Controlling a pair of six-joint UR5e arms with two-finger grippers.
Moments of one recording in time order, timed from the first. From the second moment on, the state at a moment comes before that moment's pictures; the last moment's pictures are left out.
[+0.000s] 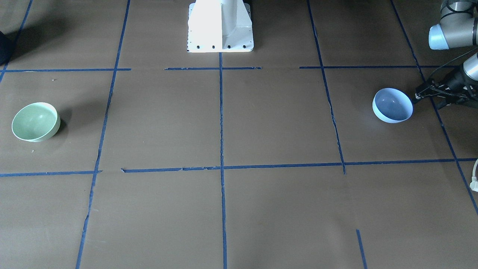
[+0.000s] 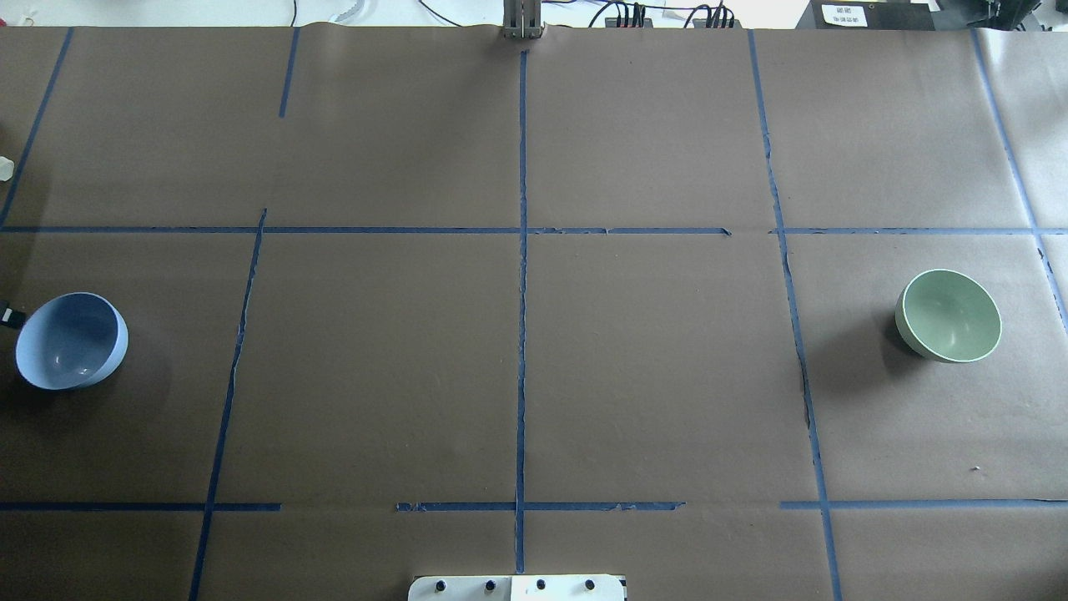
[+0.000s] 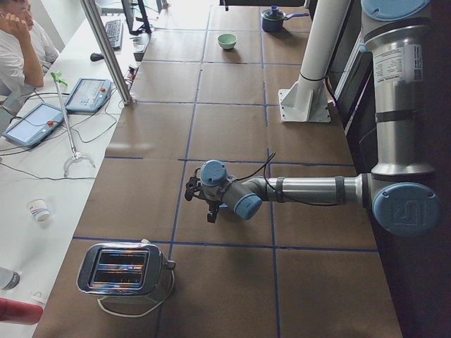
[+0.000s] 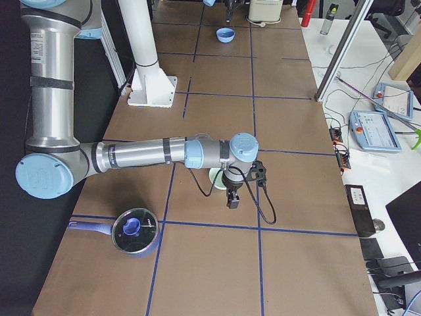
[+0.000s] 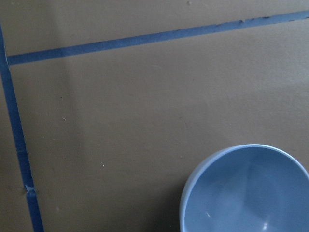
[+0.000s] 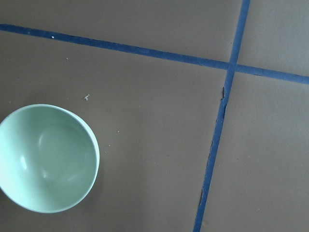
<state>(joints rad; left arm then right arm) -1.12 -1.43 -1.57 -2.29 -2.33 -0.55 1.44 -1.64 1.77 -1.68 2.37 -0.06</state>
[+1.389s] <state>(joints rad) -0.97 -1.69 -1.68 -2.12 -2.29 -0.87 1.44 -1.64 1.77 -1.68 2.37 -0.06</state>
